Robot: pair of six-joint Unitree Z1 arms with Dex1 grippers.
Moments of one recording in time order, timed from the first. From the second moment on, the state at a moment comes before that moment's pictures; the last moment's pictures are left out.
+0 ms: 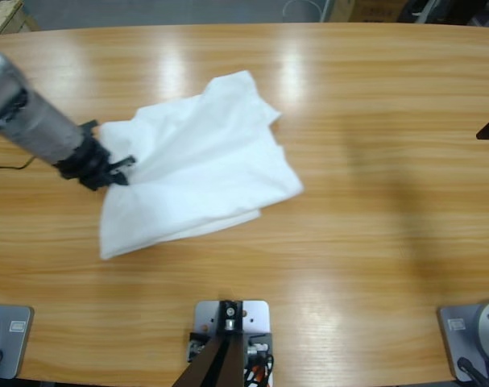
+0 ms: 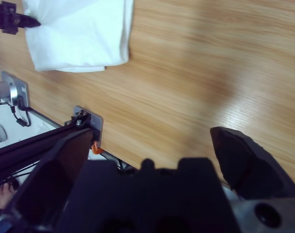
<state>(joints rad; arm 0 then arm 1) -0.50 1.86 -1.00 0.62 -0.20 -0.86 0.07 1.37 -1.29 1.25 0.51 -0.12</state>
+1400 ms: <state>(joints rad) -0.10 1.58 -1.05 0.75 -0.25 -0.44 0.07 1.33 -1.25 1.22 0.52 -0.11</state>
